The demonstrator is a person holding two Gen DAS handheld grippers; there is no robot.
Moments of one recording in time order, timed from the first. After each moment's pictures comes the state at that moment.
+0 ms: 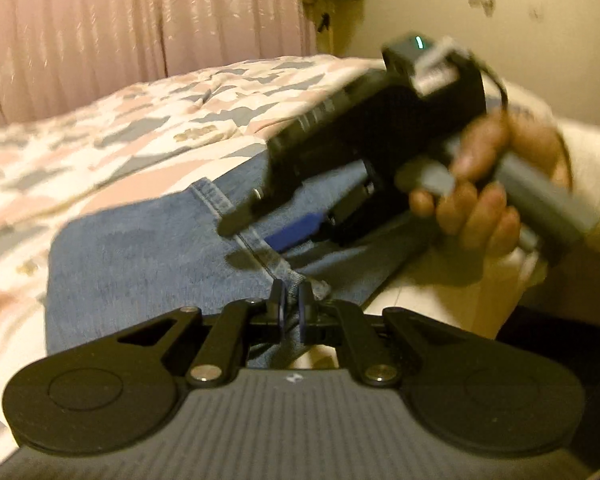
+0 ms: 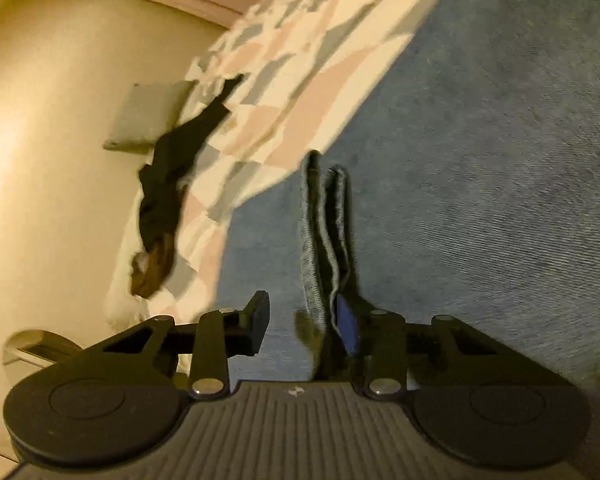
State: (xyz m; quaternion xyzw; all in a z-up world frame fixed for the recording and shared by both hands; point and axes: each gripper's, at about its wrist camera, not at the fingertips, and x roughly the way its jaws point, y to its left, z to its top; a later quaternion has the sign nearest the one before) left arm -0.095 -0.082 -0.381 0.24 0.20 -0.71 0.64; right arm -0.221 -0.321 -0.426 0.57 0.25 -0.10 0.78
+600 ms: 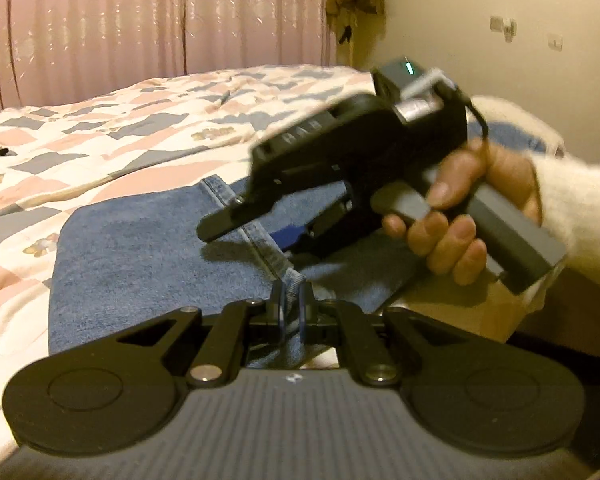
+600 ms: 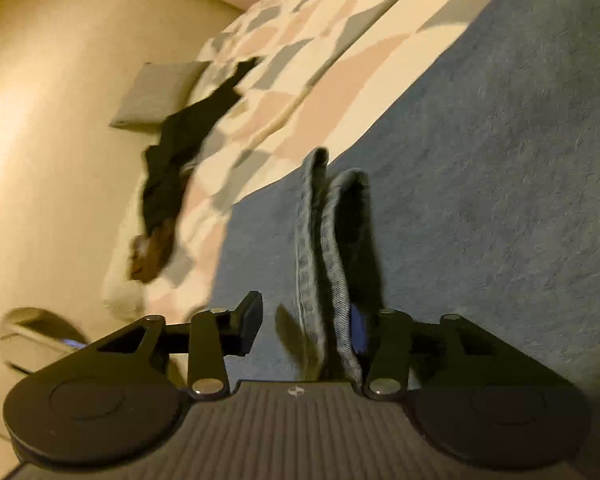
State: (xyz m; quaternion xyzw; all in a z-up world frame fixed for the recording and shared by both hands) left arm -0.086 -0.072 -0.372 0.20 0.21 -0.70 0.66; right arm -0.198 -0.332 -0.429 0.57 0.23 -0.05 0.79
